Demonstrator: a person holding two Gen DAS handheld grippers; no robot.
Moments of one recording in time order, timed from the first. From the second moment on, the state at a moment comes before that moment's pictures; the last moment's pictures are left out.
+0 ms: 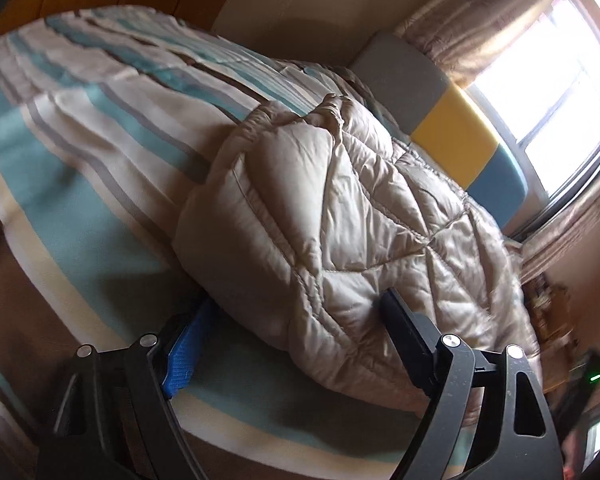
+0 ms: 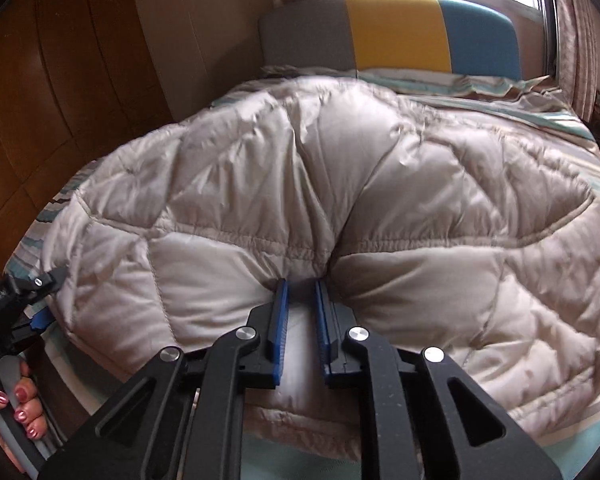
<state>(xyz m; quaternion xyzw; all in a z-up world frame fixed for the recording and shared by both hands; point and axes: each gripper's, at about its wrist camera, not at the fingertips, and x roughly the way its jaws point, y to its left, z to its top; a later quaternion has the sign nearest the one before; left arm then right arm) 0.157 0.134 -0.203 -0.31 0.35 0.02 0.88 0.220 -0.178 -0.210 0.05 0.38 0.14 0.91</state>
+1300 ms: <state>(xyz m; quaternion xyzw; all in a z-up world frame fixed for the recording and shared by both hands) 0.171 0.059 -0.109 -0.23 0.21 -0.04 0.95 0.219 -0.187 -0.214 0.08 0.38 0.15 0.91</state>
